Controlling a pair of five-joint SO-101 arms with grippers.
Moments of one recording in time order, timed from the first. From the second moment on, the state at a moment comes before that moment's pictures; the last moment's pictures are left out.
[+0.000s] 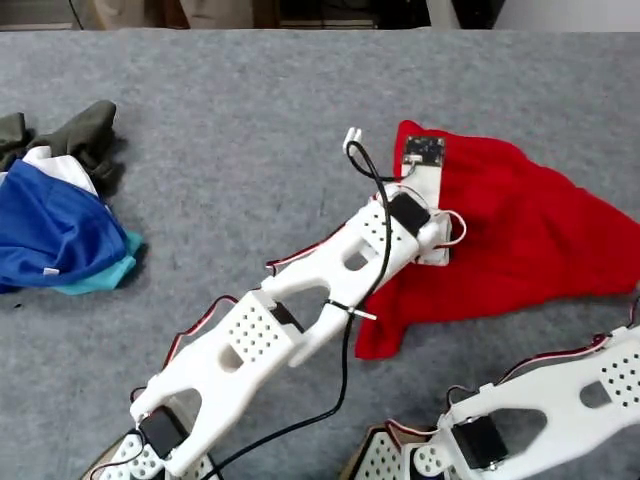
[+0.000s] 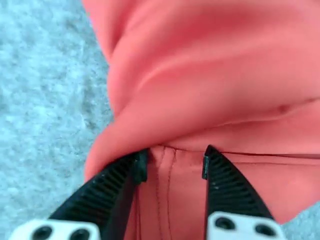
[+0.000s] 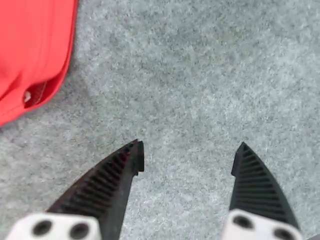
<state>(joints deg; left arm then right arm) 44.8 58.4 -56.8 71.8 28.3 64.7 67.7 -84.8 101.3 32.5</state>
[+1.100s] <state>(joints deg) 47.7 70.5 -82.5 83.1 18.2 64.7 67.7 -83.9 101.3 32.5</state>
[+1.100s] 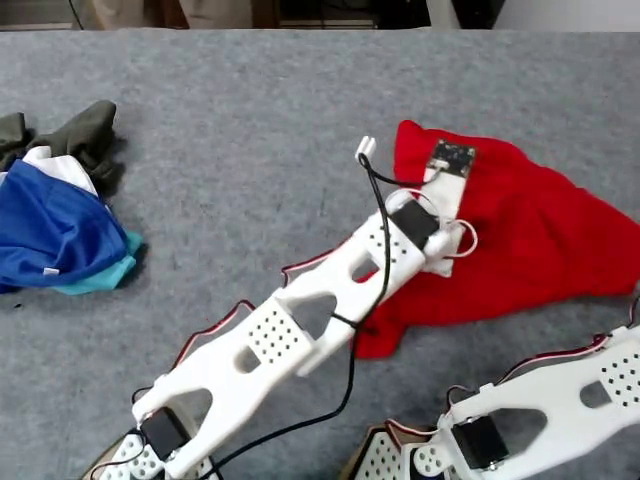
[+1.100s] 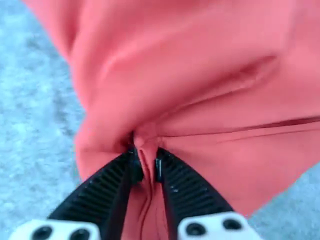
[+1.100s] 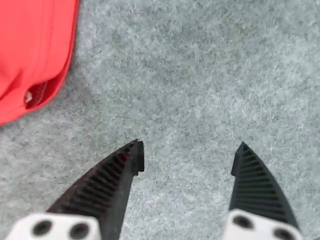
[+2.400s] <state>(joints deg) 29.2 36.4 -63.3 100.2 -10.3 67.5 63.8 -83.6 101.3 39.8</state>
